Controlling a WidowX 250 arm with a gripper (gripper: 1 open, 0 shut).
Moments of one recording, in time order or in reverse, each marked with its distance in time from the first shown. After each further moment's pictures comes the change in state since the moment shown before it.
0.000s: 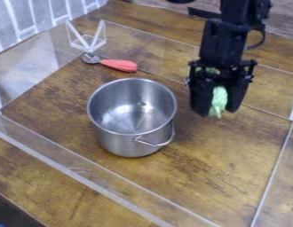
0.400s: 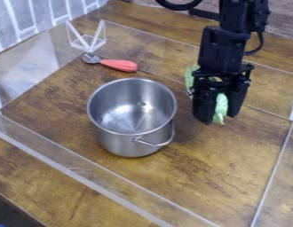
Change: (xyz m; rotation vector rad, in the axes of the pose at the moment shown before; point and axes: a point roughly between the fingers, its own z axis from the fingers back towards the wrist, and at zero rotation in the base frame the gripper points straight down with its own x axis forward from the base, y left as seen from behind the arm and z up) arm -0.002 -0.004 -0.015 -0.022 0.011 0.157
